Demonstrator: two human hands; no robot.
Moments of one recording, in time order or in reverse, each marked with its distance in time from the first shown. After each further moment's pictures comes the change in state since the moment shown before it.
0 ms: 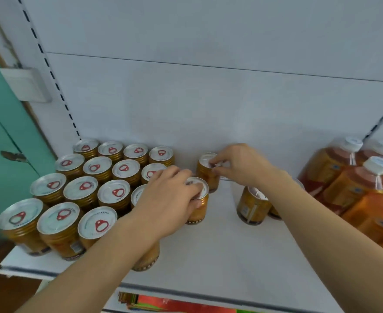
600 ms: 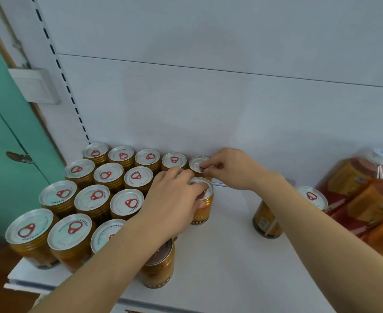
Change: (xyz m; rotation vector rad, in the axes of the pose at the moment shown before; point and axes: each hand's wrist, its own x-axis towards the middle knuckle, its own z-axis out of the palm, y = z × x) left_hand 0.010 -0.028 0.002 -0.027 0.035 -0.069; right_hand 0.046 -0.024 0.021 0.219 -0.048 -0.059
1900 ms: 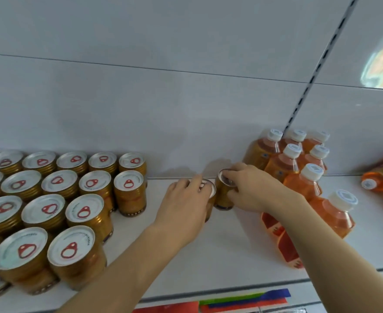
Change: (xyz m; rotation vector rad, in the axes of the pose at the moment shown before) left_hand 0.029 0.143 0.039 -0.091 -0.029 0.218; right_hand -0.180 0.067 -0.051 -0.365 -0.104 0.441
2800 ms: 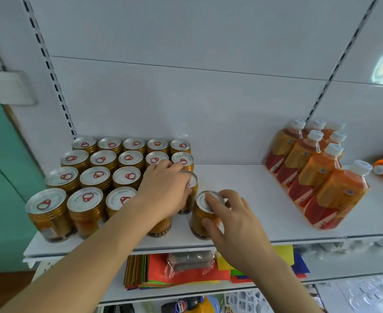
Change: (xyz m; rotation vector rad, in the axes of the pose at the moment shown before) left_hand -0.108 -0.105 -0.060 0.117 0.022 -0.073; right_hand -0.127 -0.184 0.085 0.306 0.429 -0.074
